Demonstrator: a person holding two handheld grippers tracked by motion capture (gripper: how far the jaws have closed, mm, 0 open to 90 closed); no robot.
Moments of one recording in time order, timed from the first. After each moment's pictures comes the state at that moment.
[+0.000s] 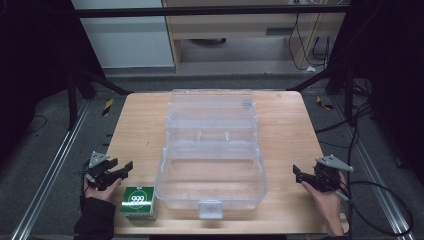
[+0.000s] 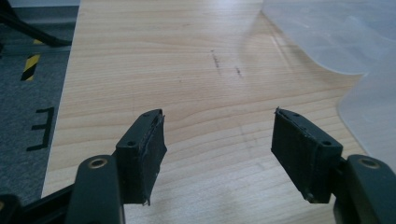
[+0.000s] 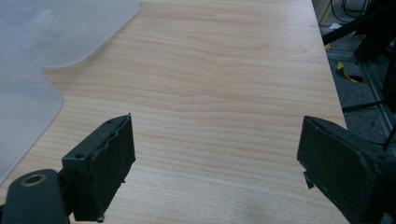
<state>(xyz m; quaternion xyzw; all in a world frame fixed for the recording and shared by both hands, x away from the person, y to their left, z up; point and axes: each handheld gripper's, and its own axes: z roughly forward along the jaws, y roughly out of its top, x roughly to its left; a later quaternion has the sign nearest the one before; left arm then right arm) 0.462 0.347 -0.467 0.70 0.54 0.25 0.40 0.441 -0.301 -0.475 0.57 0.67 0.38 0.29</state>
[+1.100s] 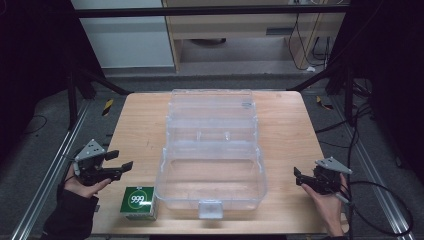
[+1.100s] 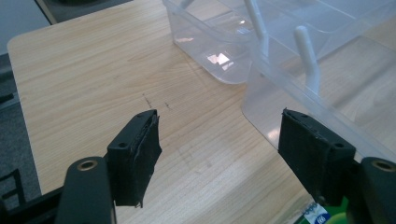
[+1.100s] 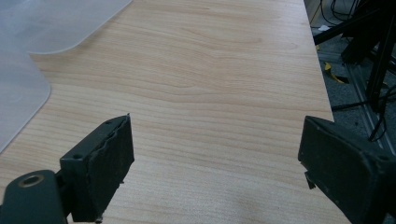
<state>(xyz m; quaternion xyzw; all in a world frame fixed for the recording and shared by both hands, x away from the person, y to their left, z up) 0.448 0.339 -0.386 0.80 0.39 0.21 0.40 0.436 -0.301 -0.478 0.56 0.68 0.35 0.31</state>
